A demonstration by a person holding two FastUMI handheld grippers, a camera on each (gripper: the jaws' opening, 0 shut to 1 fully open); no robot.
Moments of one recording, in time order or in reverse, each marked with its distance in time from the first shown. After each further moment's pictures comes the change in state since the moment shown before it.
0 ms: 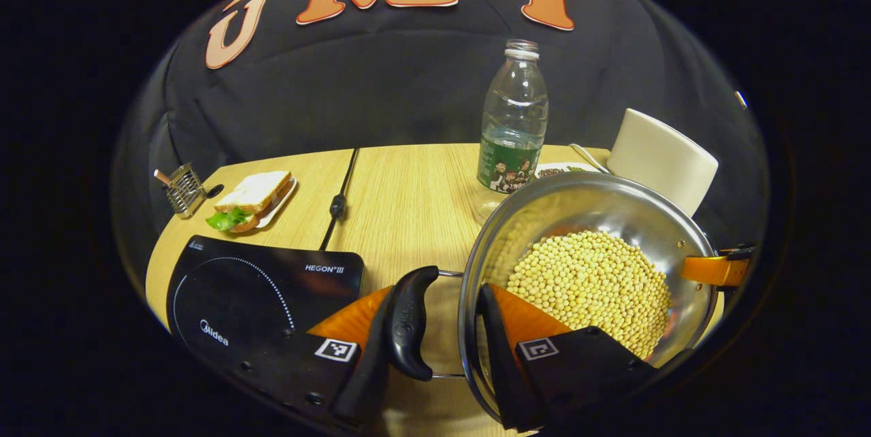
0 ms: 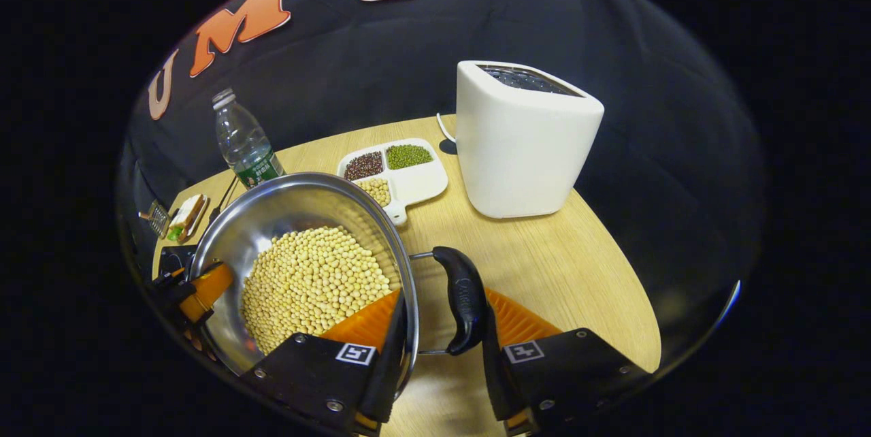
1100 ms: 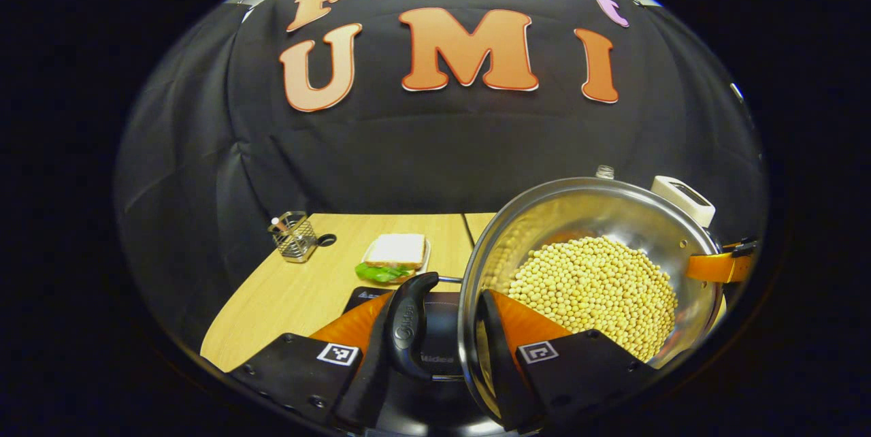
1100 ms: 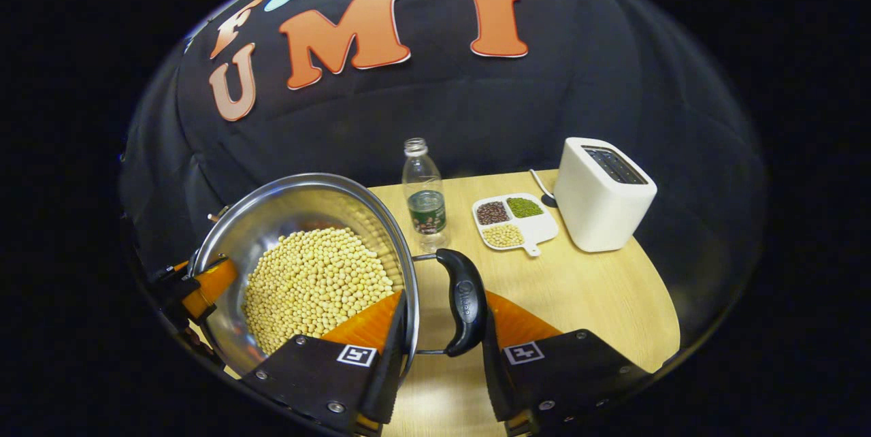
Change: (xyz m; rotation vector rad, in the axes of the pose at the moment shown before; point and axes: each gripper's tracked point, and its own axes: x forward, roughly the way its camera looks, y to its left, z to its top) left arm -0.157 0.188 0.069 -0.030 -0.205 0.178; right arm -0.160 0.131 0.025 -0.096 -0.157 0.196
